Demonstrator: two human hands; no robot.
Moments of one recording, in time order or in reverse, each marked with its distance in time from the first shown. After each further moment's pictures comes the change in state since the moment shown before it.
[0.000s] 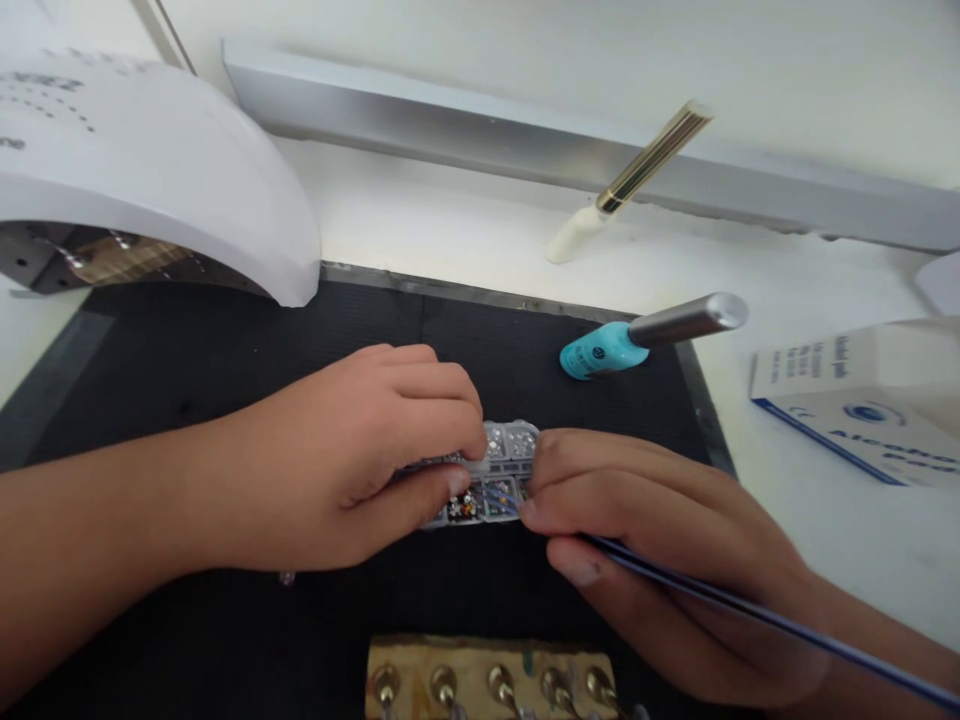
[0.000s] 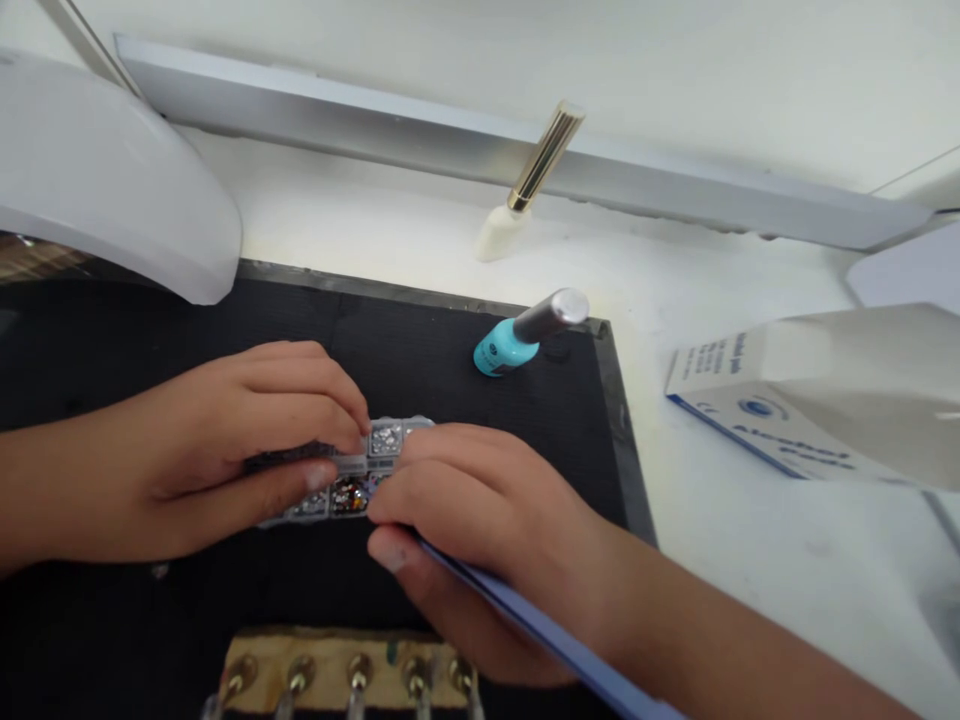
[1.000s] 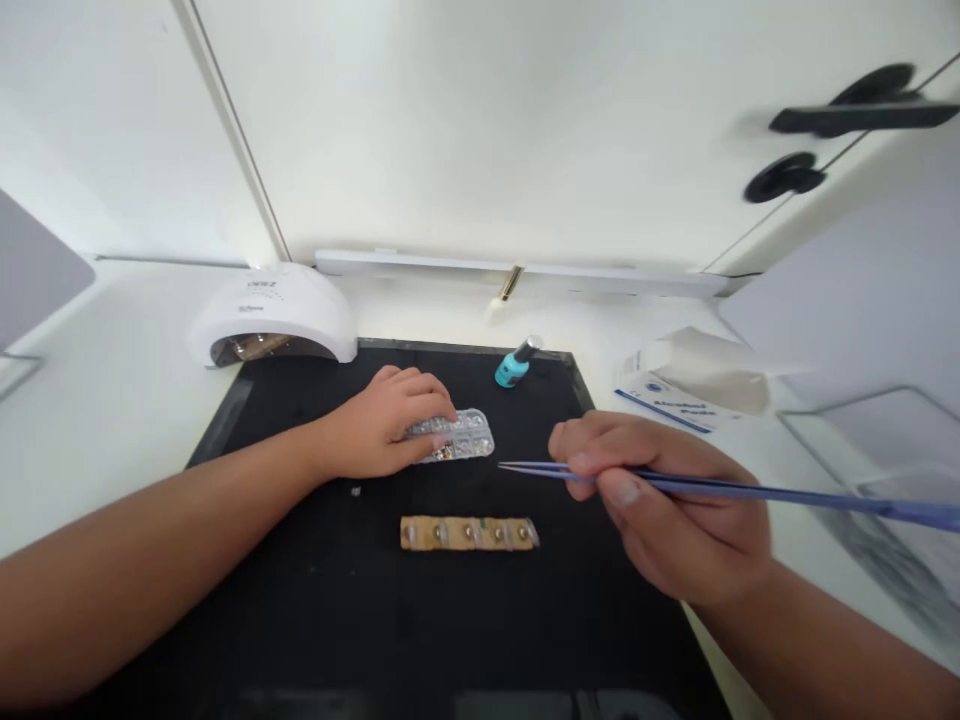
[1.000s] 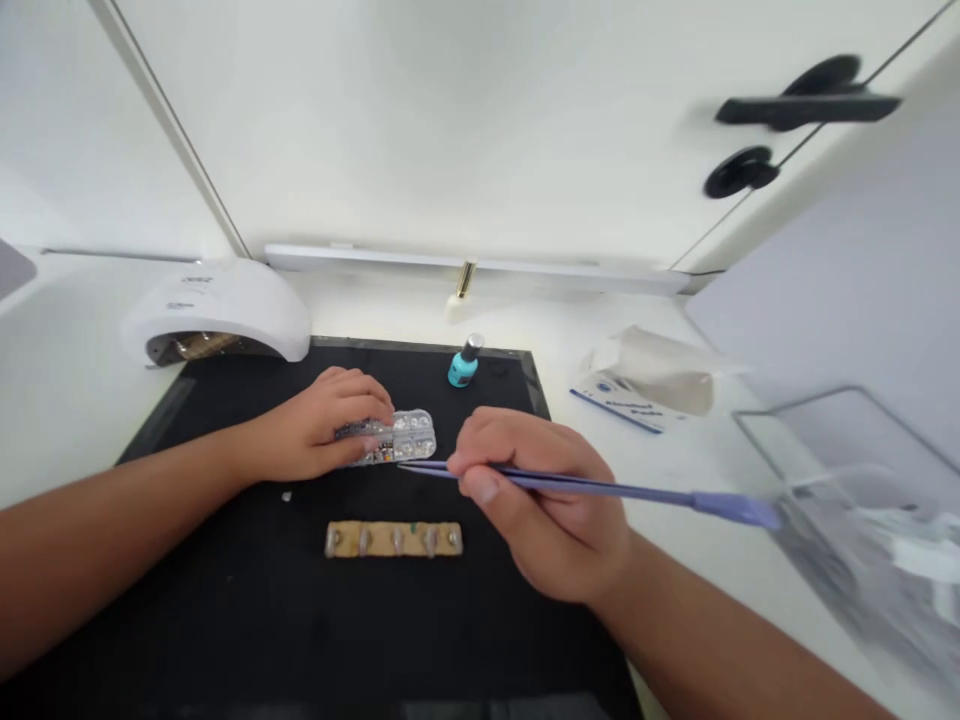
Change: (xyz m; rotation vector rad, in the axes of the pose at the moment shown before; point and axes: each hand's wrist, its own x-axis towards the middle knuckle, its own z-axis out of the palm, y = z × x) left_hand -0.009 0.012 -0.004 0.196 0.051 0.052; right_hand -0.024 -0.072 -0.013 0.288 0.507 0.092
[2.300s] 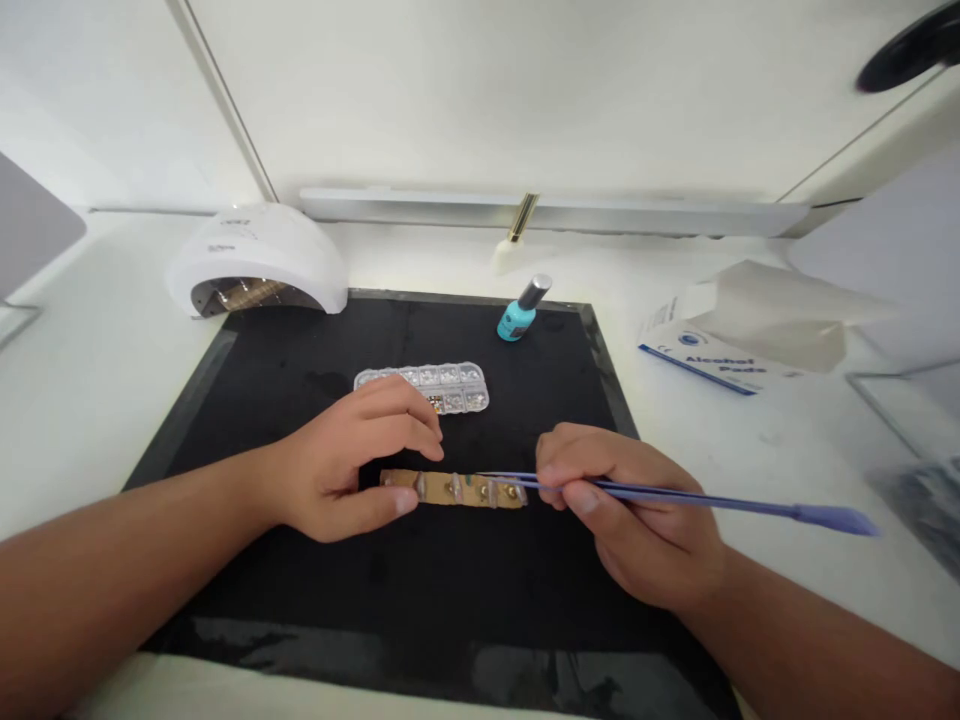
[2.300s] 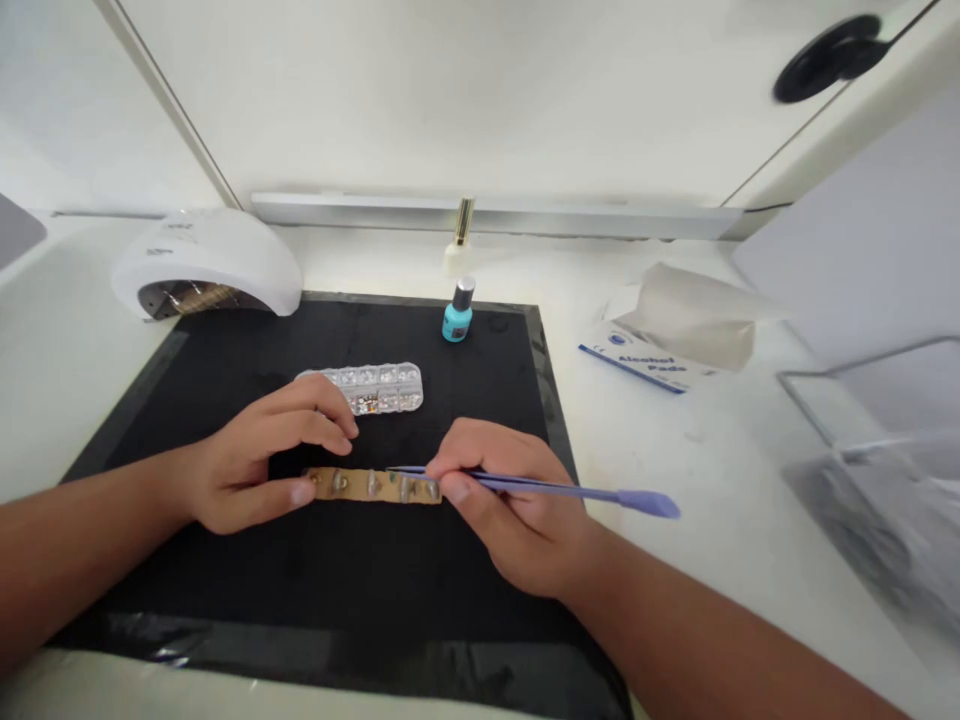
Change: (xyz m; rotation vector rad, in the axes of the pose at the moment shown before) left_hand -0.038 0.039 0.023 -0.250 0.138 0.181; right_hand -0.048 0.029 0.001 0.023 -0.150 0.033
